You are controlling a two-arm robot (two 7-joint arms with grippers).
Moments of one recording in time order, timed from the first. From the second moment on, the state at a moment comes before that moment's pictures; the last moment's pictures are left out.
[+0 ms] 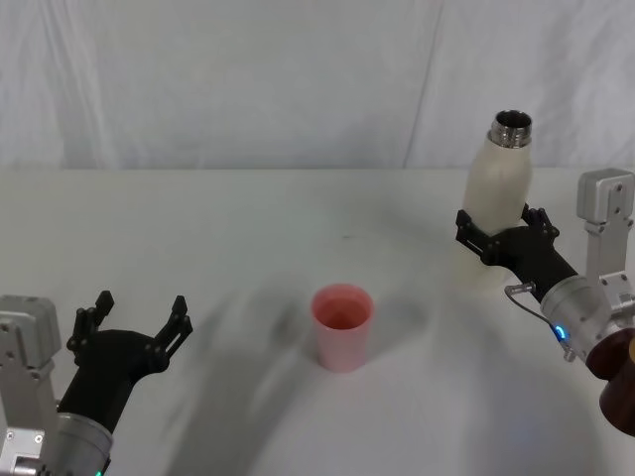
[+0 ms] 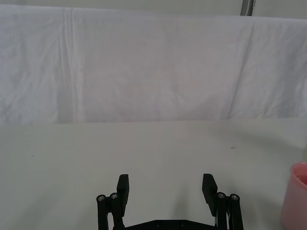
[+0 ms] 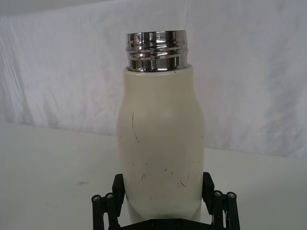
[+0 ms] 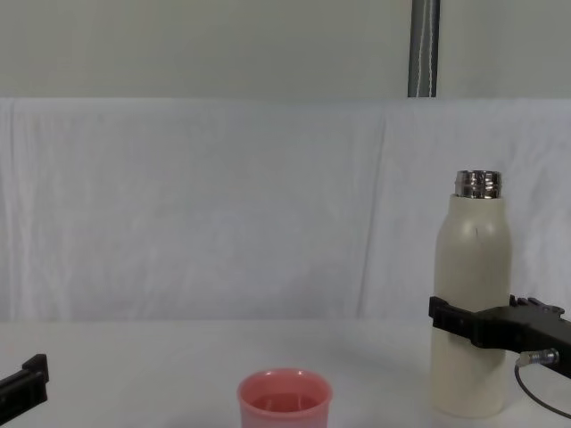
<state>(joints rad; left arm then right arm) 0.27 0.24 0.04 -1.85 -0.25 -0.02 -0.02 0.37 0.13 -0.20 -1.18 0.23 -0.08 0.25</state>
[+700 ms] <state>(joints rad) 0.27 0.24 0.04 -1.85 -0.25 -0.02 -0.02 0.34 0.14 -0.20 -1.21 0.22 -0.08 0.25</state>
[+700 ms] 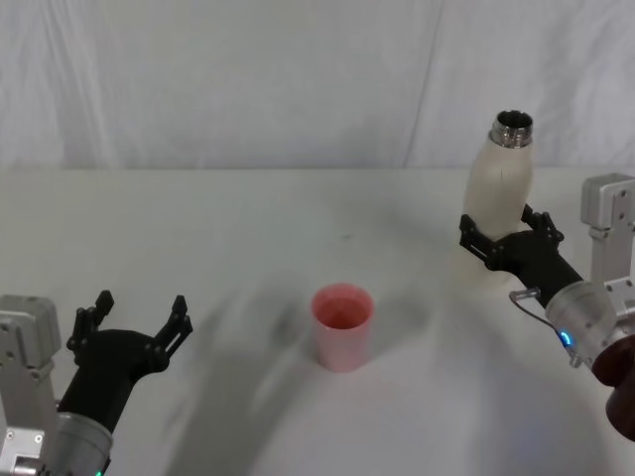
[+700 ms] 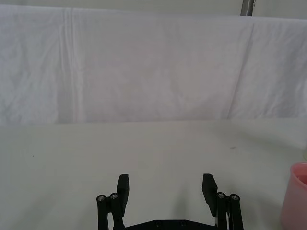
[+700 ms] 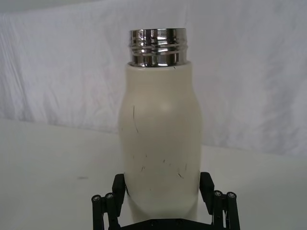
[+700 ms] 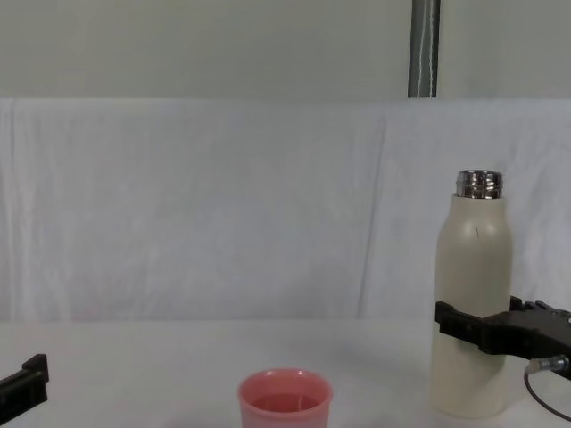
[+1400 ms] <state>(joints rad) 0.27 0.24 0.04 -1.85 -0.25 -0.02 -0.02 0.26 0.18 -0.19 -1.30 0.22 -0.04 0.25</state>
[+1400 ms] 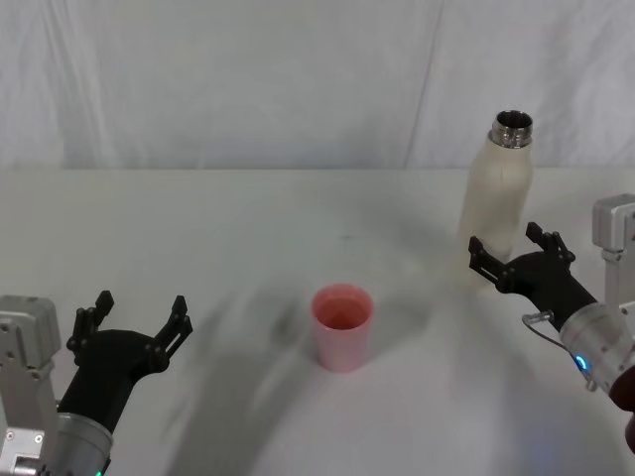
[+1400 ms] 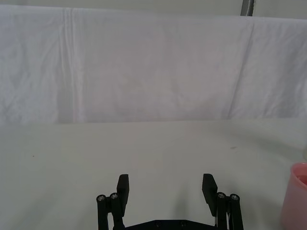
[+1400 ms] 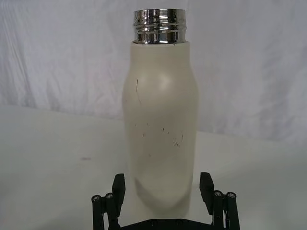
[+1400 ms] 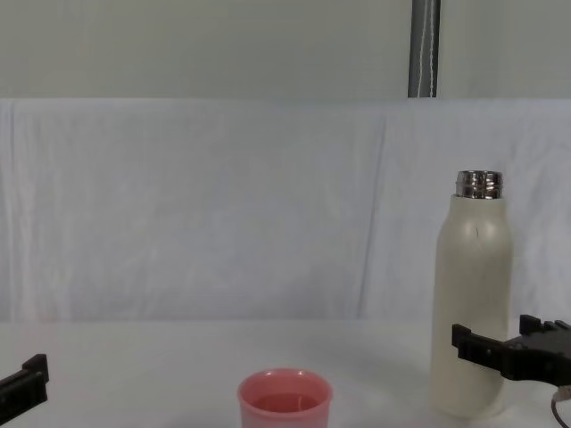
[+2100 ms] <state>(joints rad) 0.27 0.24 0.04 -1.85 -0.25 -0.02 -0.02 0.10 0.20 -0.15 -1.50 0.20 -0.04 0.19</state>
